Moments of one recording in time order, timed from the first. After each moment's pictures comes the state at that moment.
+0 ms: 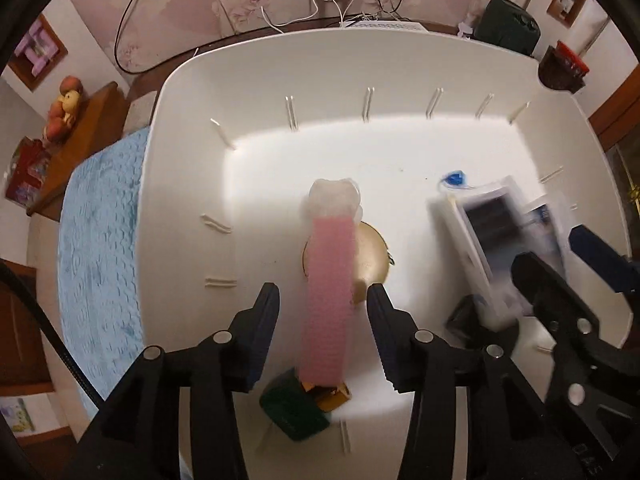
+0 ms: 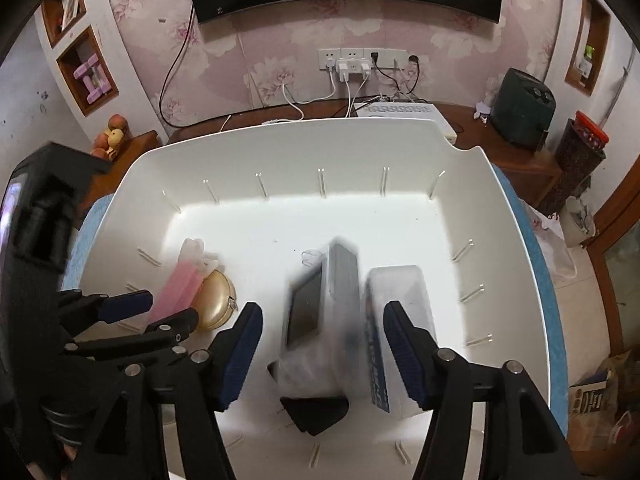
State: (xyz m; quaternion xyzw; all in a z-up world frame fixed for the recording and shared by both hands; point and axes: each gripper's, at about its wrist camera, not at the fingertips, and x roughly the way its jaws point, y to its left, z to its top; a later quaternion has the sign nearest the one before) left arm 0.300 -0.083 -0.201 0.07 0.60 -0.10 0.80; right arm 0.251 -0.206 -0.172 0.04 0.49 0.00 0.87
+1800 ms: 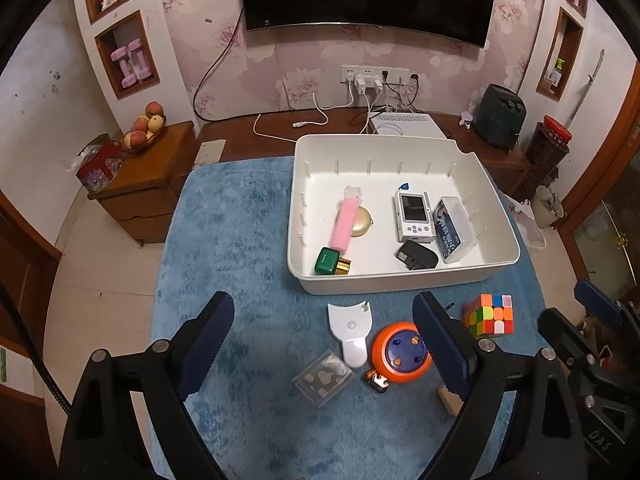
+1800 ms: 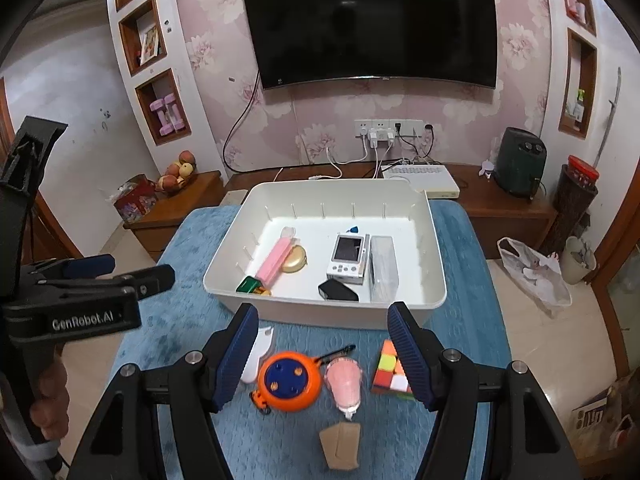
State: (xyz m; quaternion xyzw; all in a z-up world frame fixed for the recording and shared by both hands) left arm 0.112 -0.034 -0.065 0.02 0.46 -0.04 0.89; right arm 0.046 -0.219 -0.061 0.04 0.38 0.07 0.92
